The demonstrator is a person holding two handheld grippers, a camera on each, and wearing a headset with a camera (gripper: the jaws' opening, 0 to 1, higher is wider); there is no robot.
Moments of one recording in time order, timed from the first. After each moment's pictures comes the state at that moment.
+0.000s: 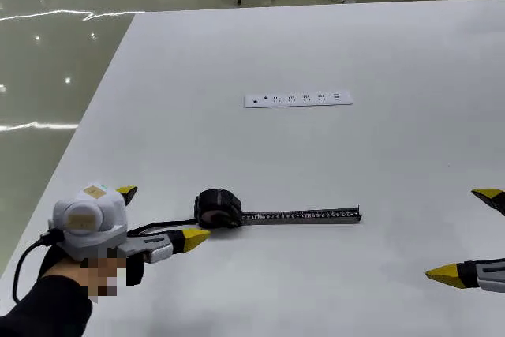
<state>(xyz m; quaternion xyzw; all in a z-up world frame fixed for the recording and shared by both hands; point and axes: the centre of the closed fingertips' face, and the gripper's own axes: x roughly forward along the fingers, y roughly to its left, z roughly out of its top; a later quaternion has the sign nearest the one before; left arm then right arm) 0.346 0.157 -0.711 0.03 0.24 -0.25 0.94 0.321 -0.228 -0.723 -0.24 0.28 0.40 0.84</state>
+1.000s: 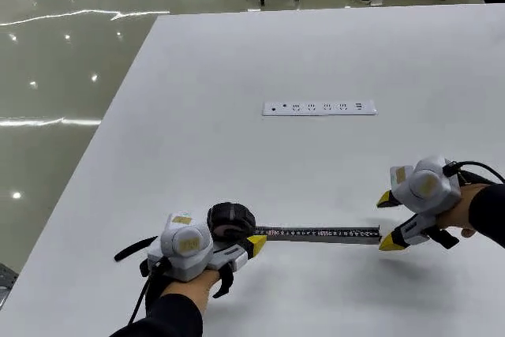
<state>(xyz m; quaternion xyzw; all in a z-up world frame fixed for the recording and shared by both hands) 0.380 0.133 -0.788 -0.02 0.26 -0.11 0.96 0.393 -0.144 -0.829 -0.39 0.36 0.58 0.61</state>
